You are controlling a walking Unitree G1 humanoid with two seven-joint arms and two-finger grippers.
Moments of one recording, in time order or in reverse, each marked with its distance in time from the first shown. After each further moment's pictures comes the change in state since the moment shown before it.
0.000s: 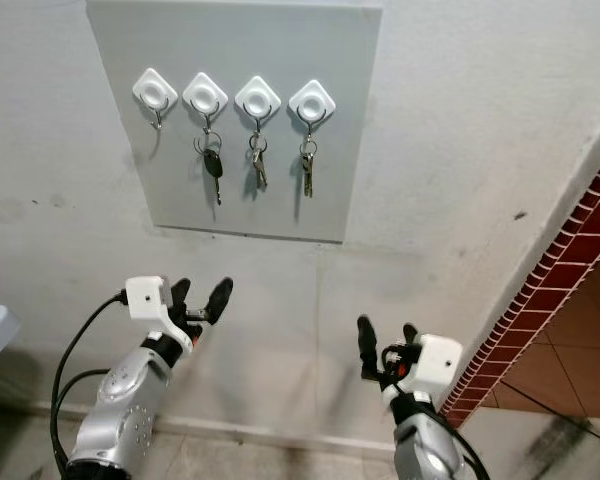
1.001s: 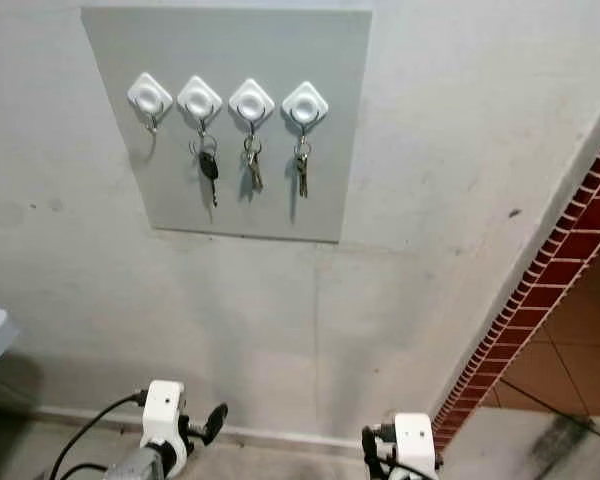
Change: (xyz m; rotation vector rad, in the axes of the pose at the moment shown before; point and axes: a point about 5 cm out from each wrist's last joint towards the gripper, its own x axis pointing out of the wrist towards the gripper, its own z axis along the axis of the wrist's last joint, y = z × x) left arm -0.064 0.028 -0.118 0.075 0.491 0.112; right arm -0.057 -0.052 -0.105 -0.302 0.597 -0.120
